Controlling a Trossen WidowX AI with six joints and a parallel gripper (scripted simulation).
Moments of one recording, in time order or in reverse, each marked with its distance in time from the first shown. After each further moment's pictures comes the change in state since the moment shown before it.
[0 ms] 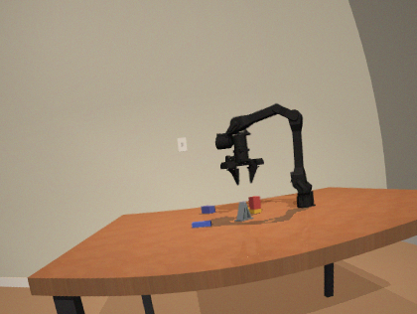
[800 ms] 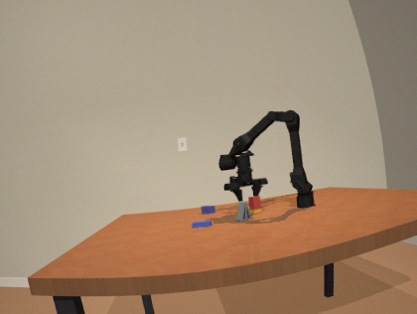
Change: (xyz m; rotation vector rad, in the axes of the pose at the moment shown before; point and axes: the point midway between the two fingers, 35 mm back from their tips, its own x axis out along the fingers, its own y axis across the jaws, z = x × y) arm 0.087 -0.008 -0.001 0.075 0.033 -0.003
